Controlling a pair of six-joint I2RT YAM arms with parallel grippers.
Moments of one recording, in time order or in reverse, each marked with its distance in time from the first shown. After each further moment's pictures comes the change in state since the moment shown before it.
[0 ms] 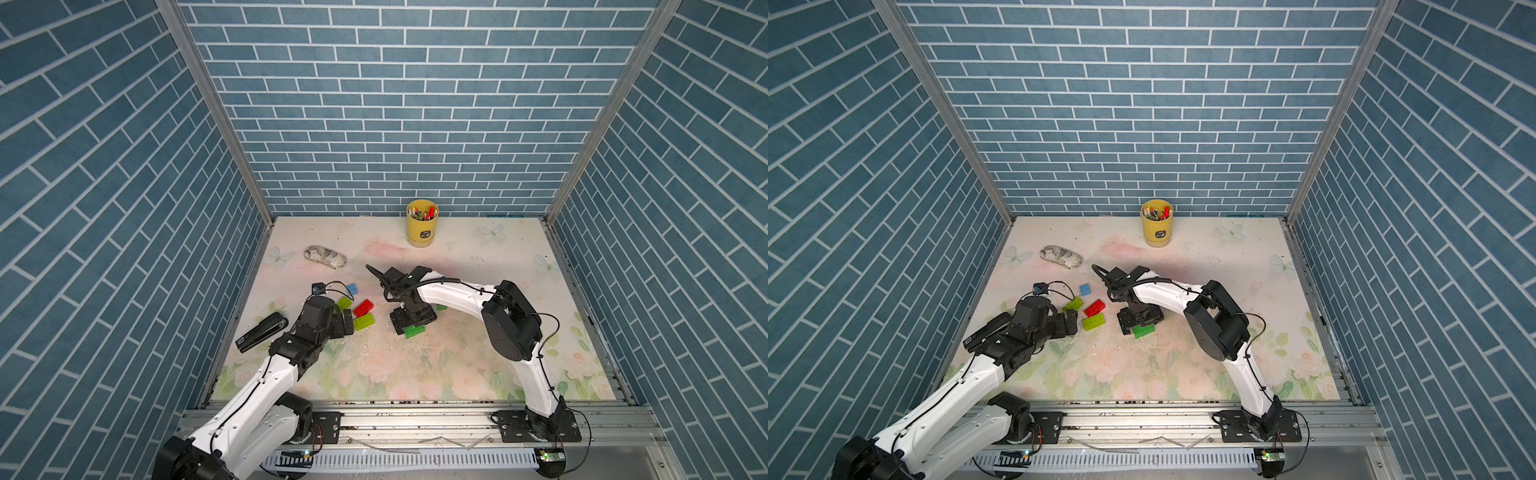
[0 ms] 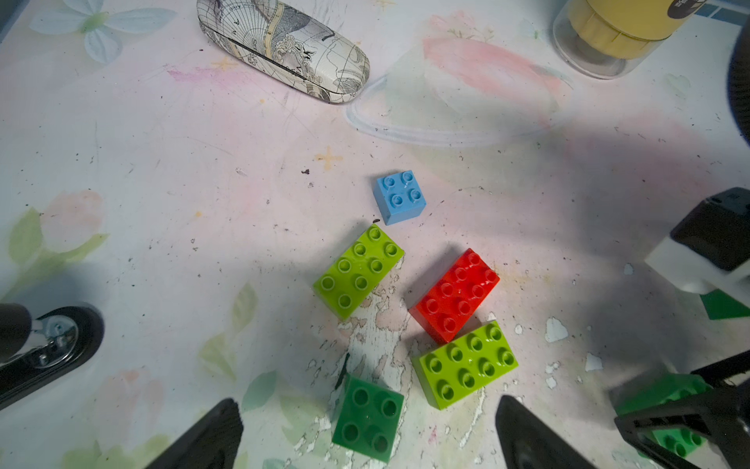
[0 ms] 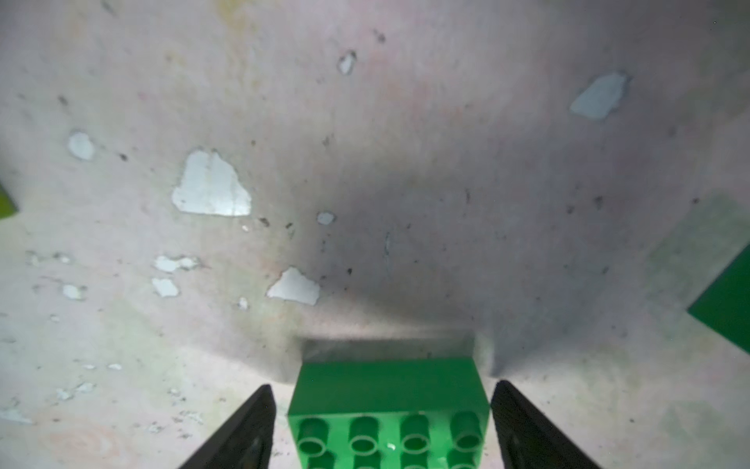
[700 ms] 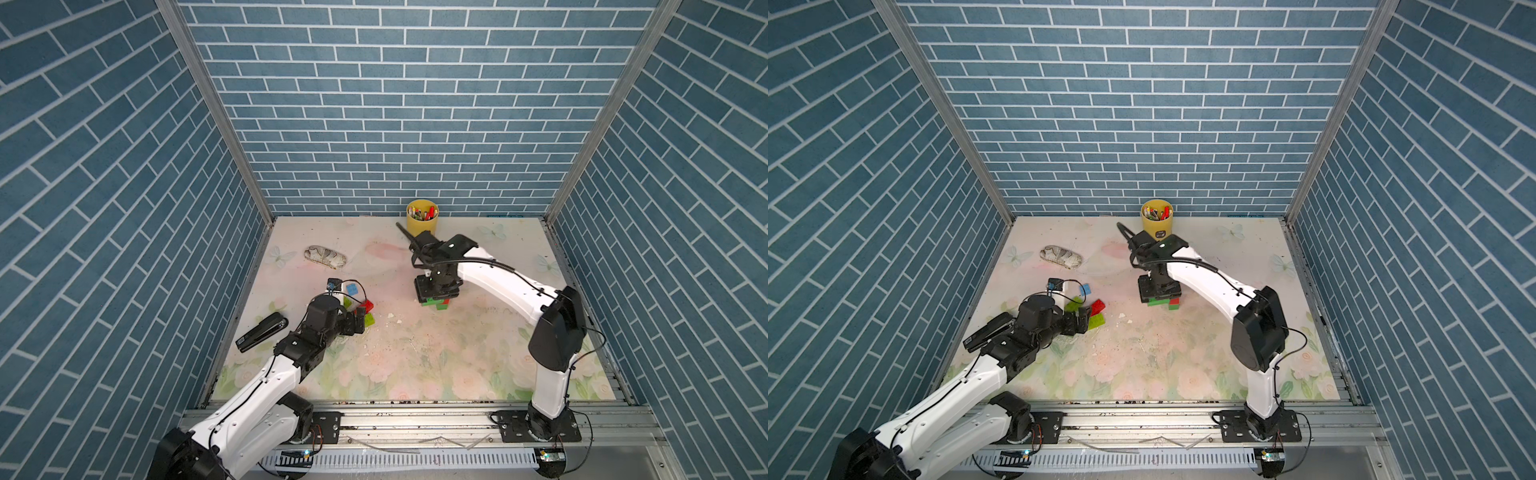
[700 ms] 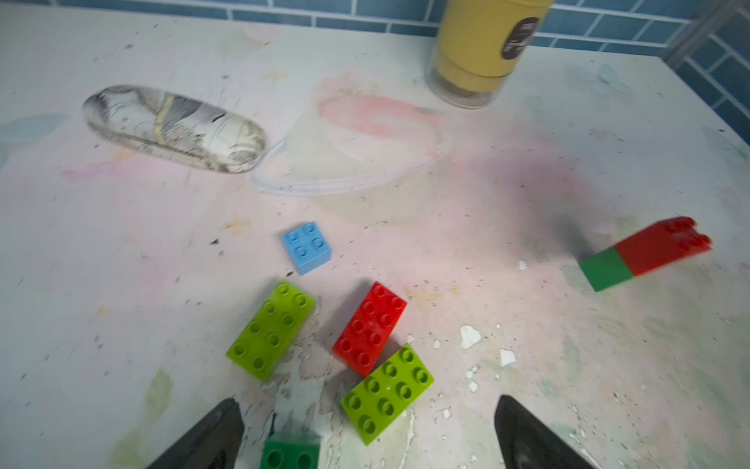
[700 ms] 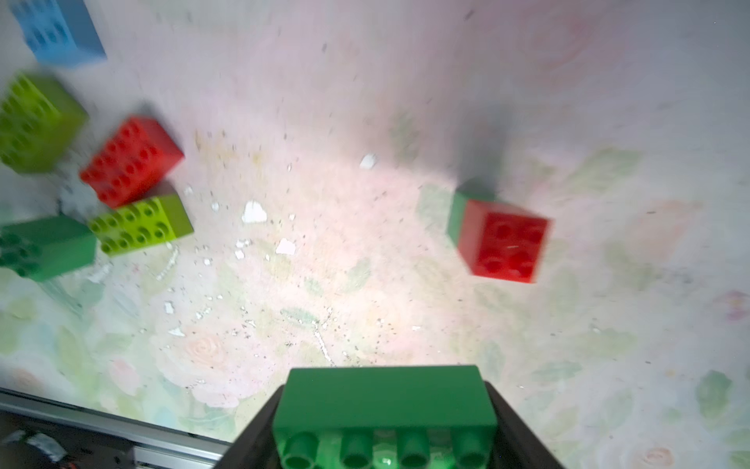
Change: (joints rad) left arm -0.105 0.021 -0.023 0.221 0.092 0.139; right arm -0.164 -0.285 0.099 -0.192 0.025 0.044
